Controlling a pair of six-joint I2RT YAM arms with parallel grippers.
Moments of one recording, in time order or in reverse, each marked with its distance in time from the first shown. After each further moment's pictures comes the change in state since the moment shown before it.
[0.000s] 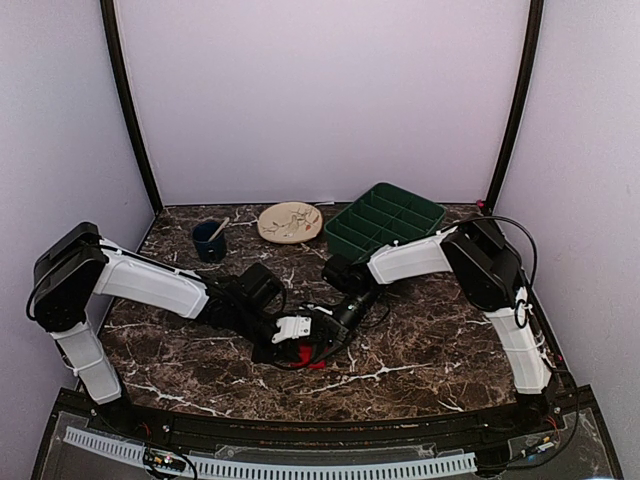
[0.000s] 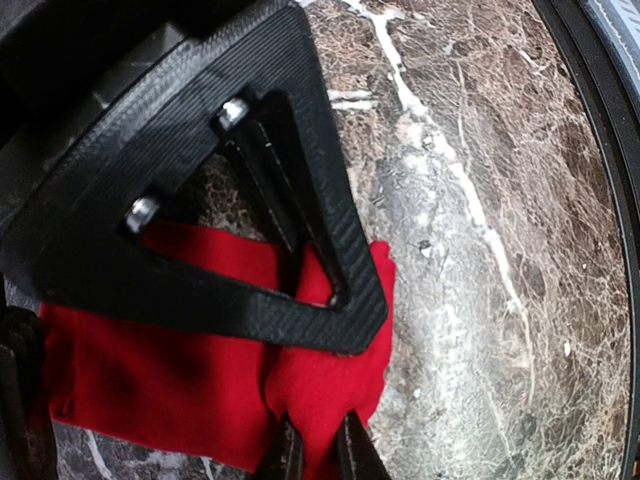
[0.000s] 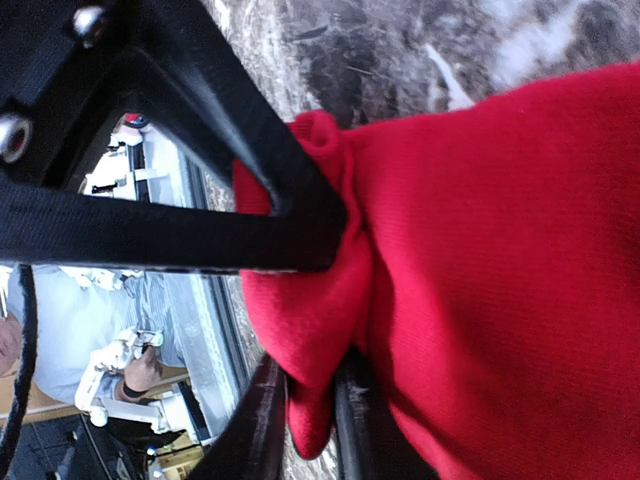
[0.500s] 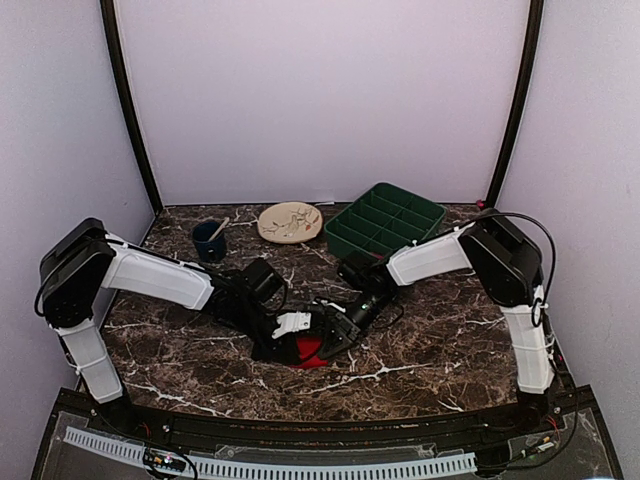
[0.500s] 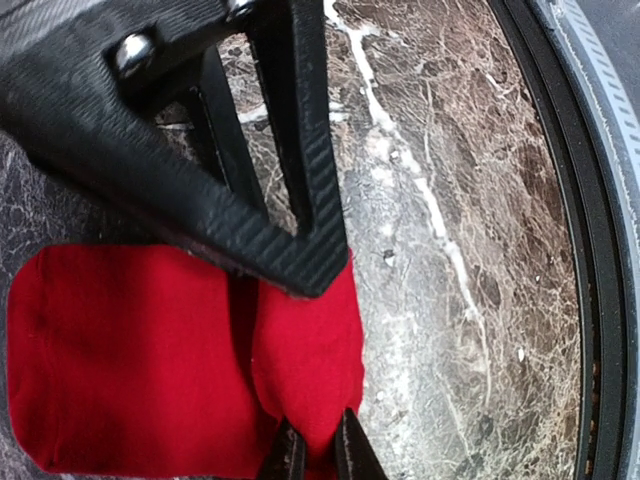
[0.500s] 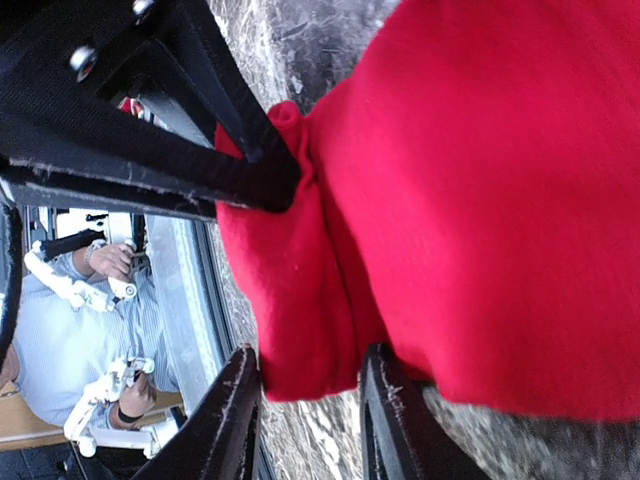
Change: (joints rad) left arm 0.040 0.036 0.058 -0.100 0.128 -0.023; right arm -0.045 -0.116 -0.189 0.192 0.011 0.076
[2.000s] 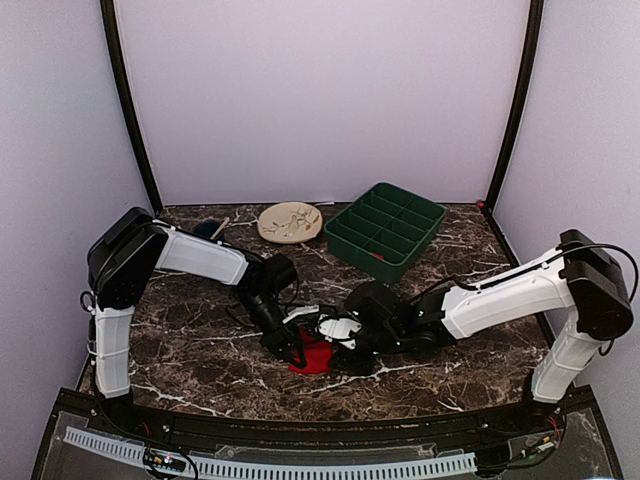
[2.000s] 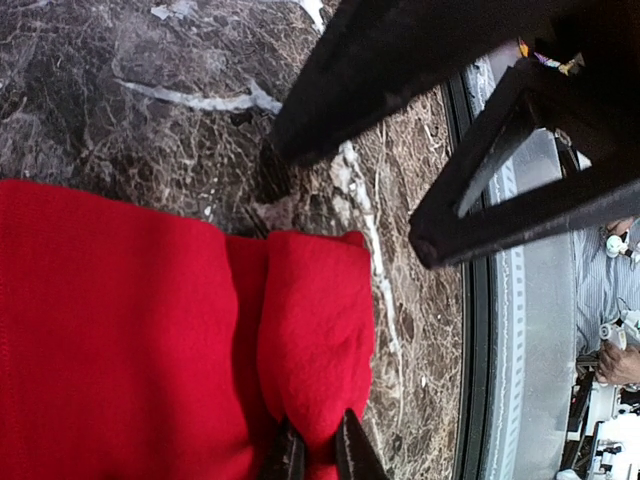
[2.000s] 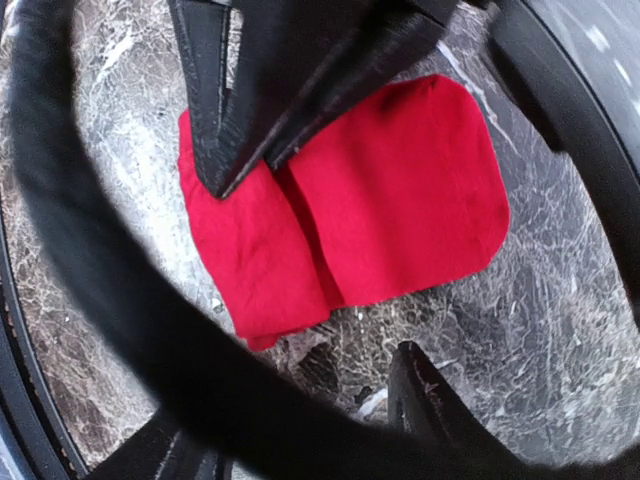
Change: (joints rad) left arm 0.091 0.305 0.341 -0.435 0.361 -0.043; right arm 0.342 -0.531 -0.505 0.477 0.995 -0.102
